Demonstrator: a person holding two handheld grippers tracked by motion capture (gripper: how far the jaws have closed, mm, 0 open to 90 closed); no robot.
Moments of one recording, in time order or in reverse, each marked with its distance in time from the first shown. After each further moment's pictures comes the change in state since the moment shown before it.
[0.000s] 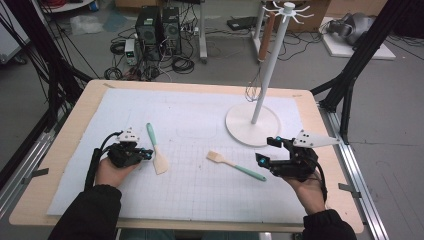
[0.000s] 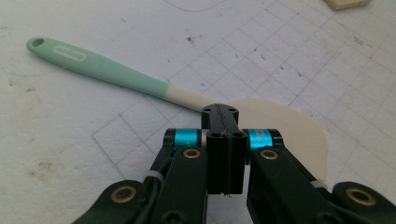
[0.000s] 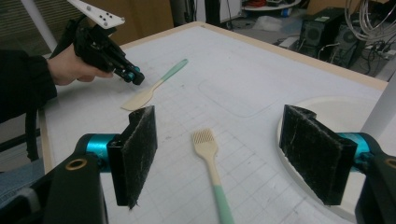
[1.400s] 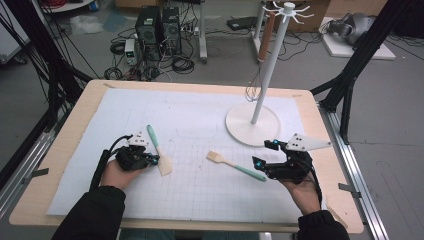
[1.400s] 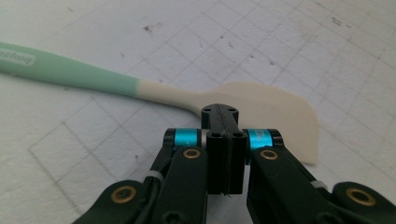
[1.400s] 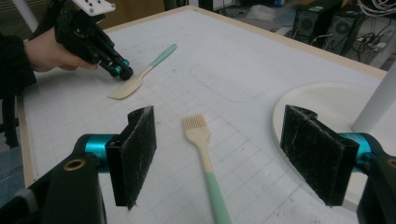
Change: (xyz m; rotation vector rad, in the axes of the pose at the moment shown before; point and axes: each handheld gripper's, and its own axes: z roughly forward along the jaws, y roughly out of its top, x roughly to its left) left arm -0.018 0.004 0.014 0.059 -0.057 0.046; right arm 0.000 -0.012 0.012 0.040 -0.039 -0.032
